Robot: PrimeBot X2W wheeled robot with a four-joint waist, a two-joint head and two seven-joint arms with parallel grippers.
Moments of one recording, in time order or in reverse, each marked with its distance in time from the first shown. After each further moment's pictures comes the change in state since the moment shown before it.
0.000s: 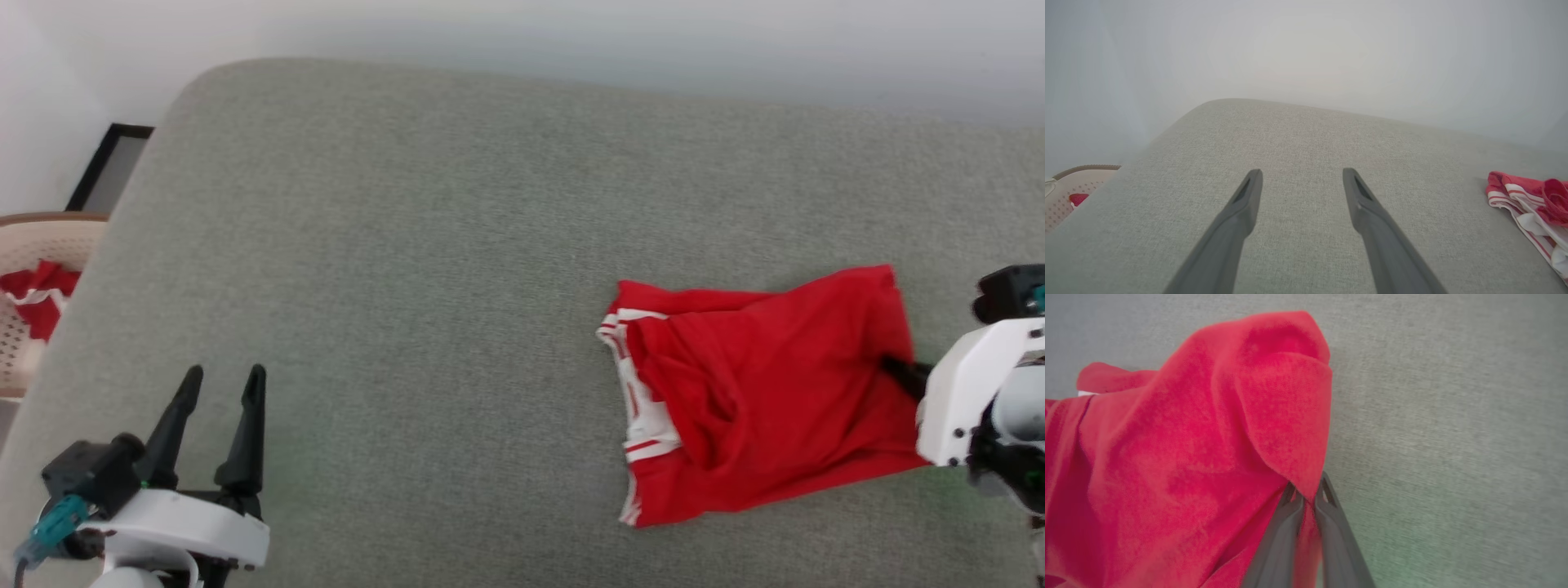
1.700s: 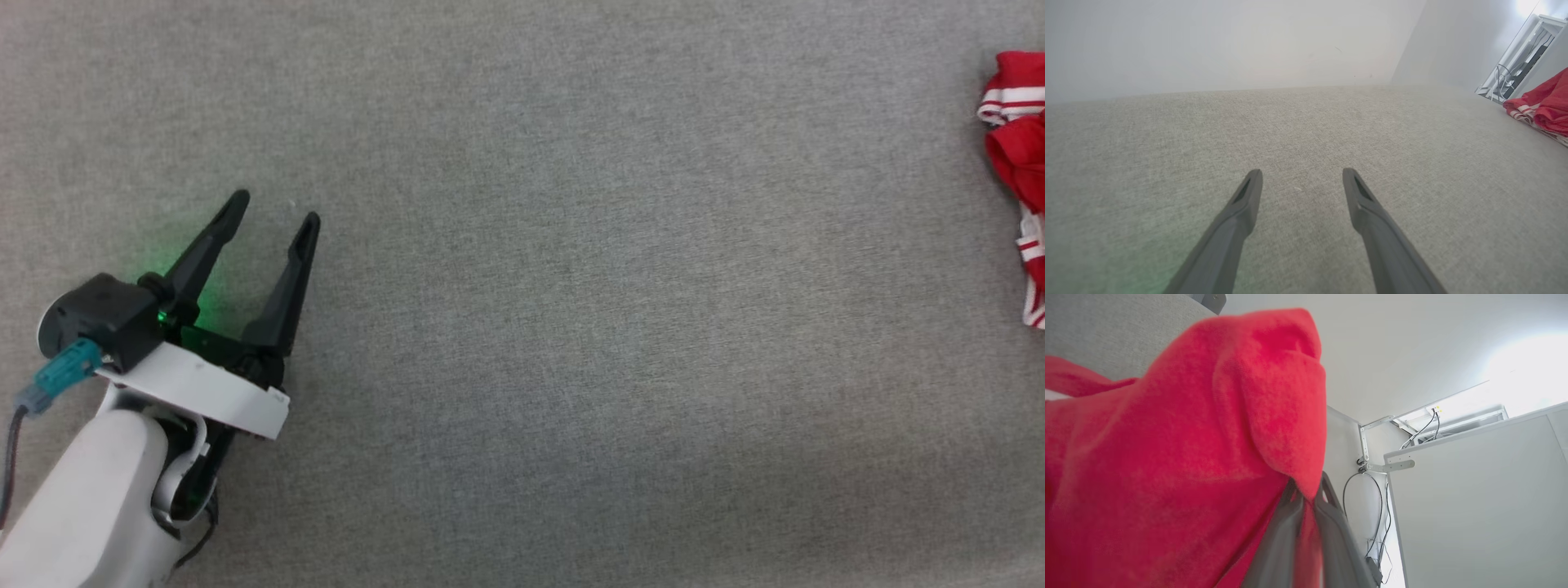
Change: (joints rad) left arm -0.339 0.168 -0.263 -0.038 -0.034 0.000 -0.002; right arm -0.252 -0.437 -0.117 0.091 -0.446 0.000 -0.368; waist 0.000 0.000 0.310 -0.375
